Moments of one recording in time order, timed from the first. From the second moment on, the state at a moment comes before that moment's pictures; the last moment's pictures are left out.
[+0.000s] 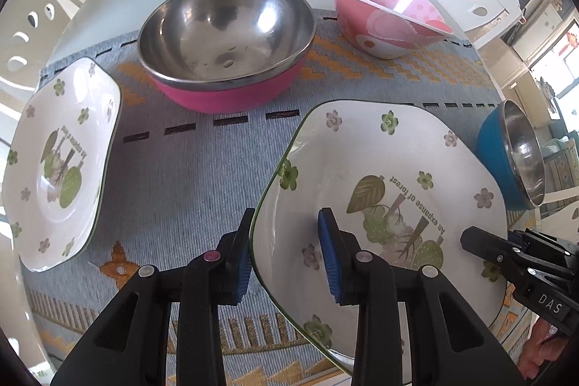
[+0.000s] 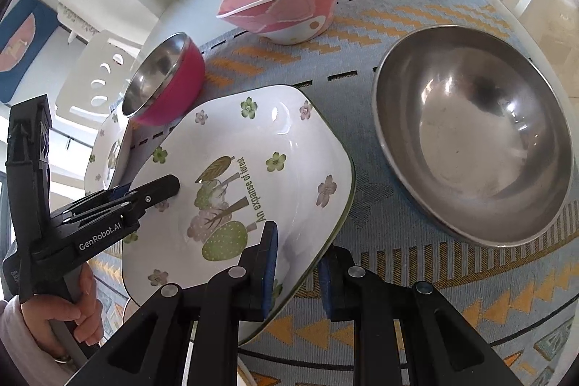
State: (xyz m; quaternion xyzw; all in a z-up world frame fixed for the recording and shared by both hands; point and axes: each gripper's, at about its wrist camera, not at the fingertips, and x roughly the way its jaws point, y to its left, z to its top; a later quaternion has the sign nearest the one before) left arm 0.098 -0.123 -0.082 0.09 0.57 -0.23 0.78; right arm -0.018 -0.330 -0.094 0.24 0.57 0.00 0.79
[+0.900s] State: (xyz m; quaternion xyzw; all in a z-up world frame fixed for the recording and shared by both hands) left arm 0.081 -0.096 -0.059 0.06 0.56 -0.21 0.80; right arm -0.032 -0.295 -0.068 0.22 0.56 0.04 0.80
